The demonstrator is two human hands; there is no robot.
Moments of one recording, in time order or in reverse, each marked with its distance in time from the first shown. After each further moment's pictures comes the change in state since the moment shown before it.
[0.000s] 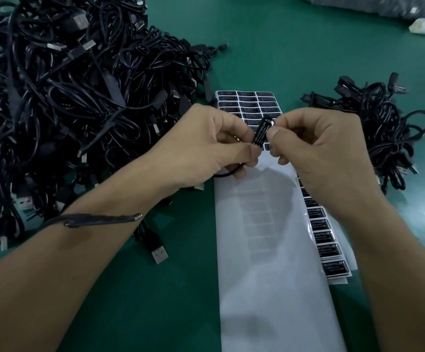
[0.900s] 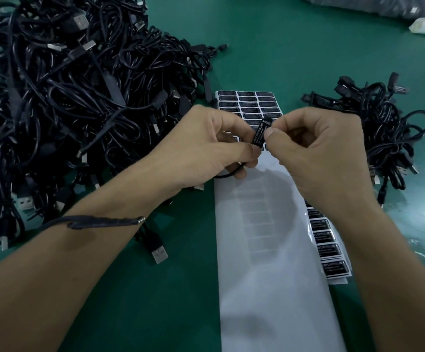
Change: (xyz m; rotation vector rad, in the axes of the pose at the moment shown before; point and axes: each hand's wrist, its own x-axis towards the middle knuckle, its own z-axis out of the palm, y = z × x) left_hand -0.001 -0.001 0.002 -0.004 0.024 0.002; right_hand -0.002 0.001 0.005 -0.053 0.056 -0.087
